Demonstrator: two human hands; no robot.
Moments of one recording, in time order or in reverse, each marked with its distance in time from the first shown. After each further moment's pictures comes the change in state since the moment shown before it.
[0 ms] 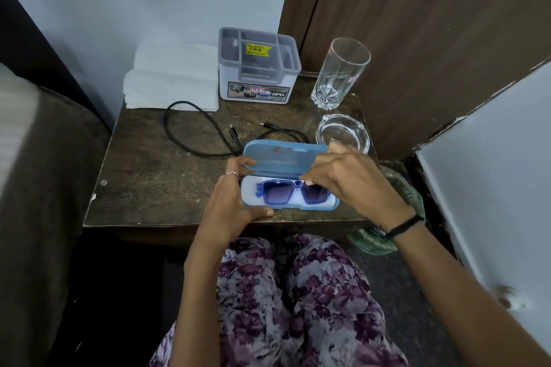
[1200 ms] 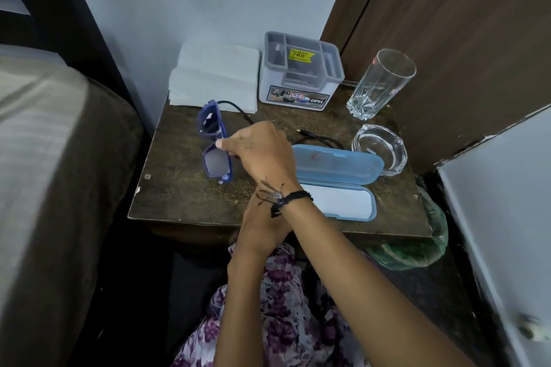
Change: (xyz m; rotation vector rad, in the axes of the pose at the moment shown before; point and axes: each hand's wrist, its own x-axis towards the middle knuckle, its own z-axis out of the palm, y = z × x) left_hand -0.013 -0.019 0.015 0.138 -0.074 -0.266; right_hand 0.124 -0.139 0.023 0.747 0.079 0.474
